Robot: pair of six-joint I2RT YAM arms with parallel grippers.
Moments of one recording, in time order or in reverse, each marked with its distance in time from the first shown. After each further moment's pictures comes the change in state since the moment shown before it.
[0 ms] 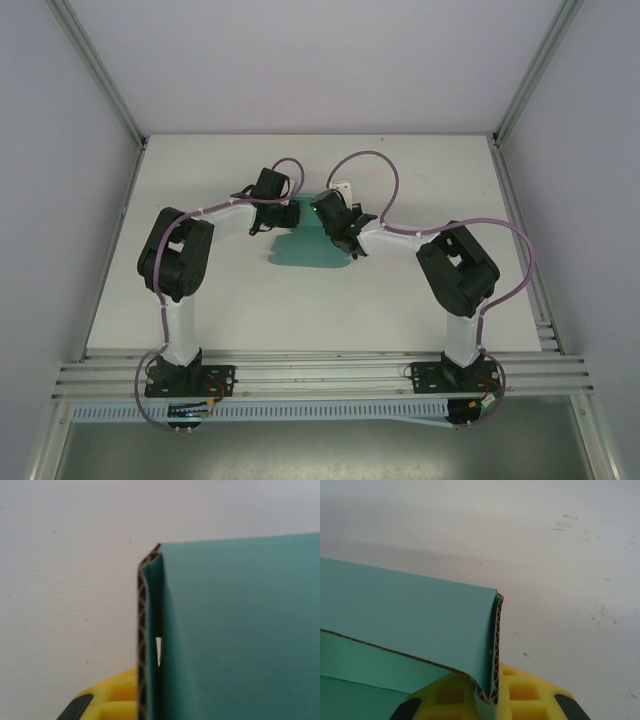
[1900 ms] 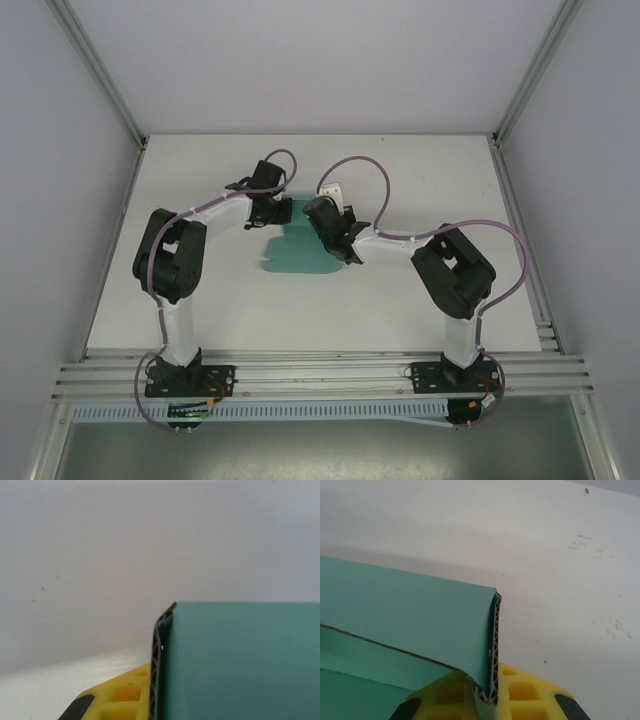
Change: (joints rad) left arm 0.015 -0.008 0.107 -0.211 -0.090 -0.089; right arm 0.053 0.007 -0.026 0.103 0.043 -0.052
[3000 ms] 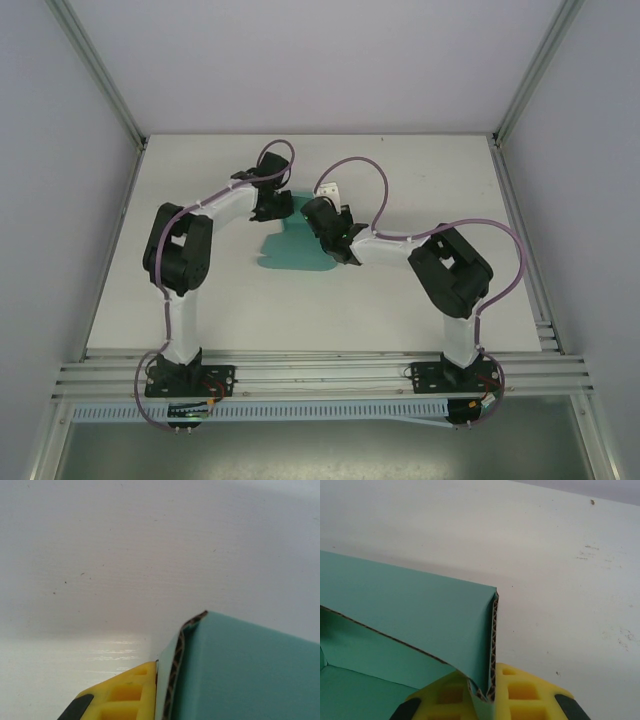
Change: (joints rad) left arm 0.004 0.073 0.141 -0.163 -0.026 -0.204; right arm 0.010 0.013 -0.004 0.062 0.003 -0.008
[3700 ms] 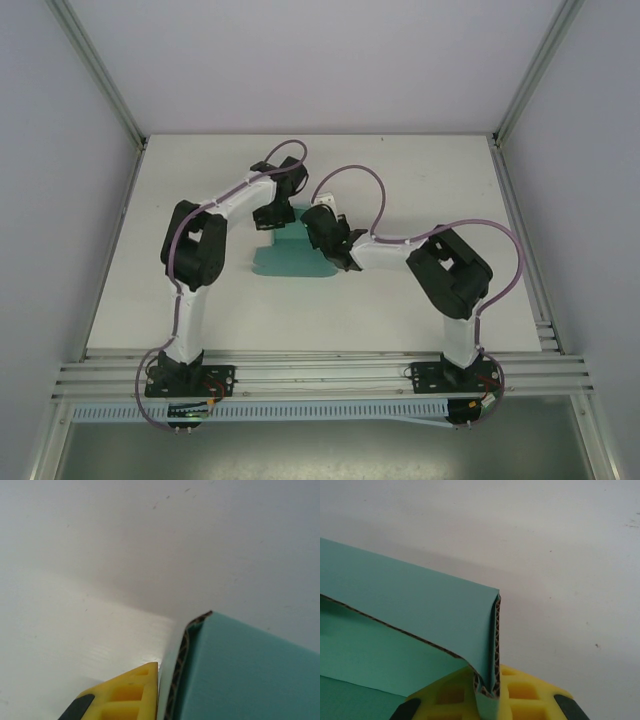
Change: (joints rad) left arm -0.079 0.094 0.197 -0.452 -0.268 -0.191; right arm 0.015 -0.006 -0.048 -0.004 -0.115 0.009
